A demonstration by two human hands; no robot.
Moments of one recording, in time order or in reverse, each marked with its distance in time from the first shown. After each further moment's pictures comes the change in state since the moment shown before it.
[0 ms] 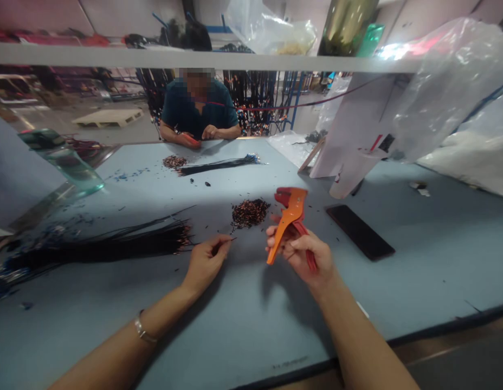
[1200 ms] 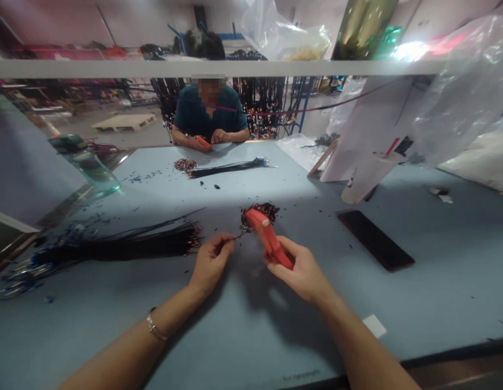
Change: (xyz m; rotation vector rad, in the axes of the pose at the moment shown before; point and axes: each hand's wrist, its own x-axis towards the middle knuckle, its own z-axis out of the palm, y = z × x) left_hand 0.002 0.000 -0.003 -0.159 0.081 0.080; right_hand -0.012 0.005 0.020 -0.646 -0.093 -0.015
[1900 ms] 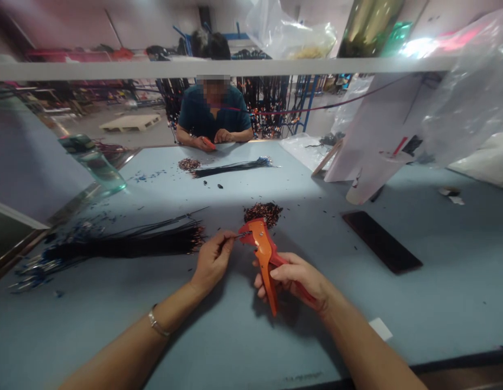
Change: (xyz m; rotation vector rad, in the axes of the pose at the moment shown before) left_hand 0.002 -0.001 -0.007 0.241 -0.032 0.125; right_hand -0.002 0.011 0.005 0.776 -0.413 0.355
